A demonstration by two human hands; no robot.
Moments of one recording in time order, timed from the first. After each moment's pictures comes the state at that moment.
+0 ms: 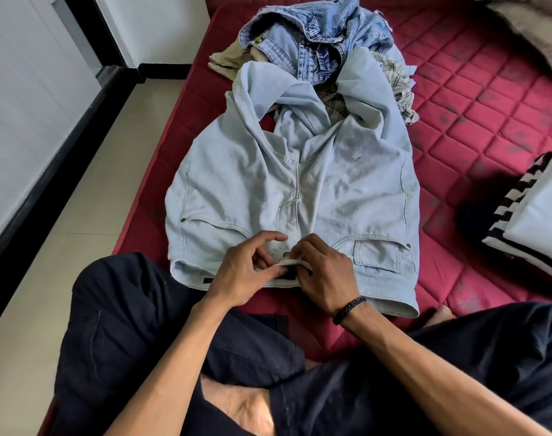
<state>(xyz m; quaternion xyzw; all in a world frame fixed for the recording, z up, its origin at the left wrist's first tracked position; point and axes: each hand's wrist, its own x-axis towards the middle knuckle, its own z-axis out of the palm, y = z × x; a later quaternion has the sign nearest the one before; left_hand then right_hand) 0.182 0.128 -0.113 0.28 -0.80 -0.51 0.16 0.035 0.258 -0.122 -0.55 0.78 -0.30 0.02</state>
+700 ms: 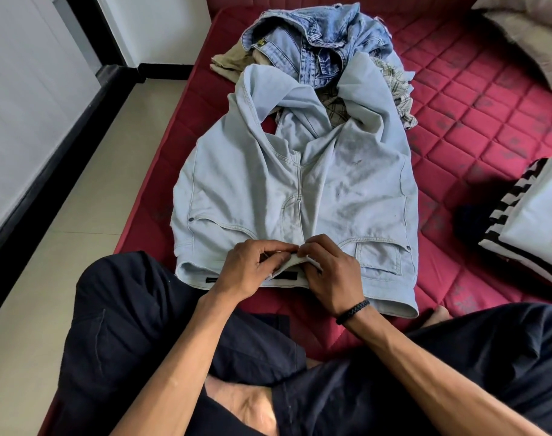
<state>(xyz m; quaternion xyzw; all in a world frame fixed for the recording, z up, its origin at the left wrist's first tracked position) 0.176 0.127 -0.101 0.26 -0.83 -0.48 0.15 0.033 0.262 -0.124 -0.53 0.76 -0.38 -0.01</state>
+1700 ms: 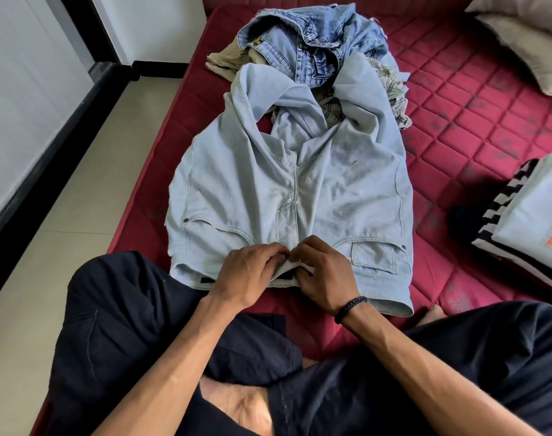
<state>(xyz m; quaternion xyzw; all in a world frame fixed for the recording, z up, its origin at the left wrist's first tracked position) 0.173 0.132 -0.123 0.21 -0.93 -0.25 0.16 0.034 0.262 -0.121 -0.52 0.78 -0.33 0.07</state>
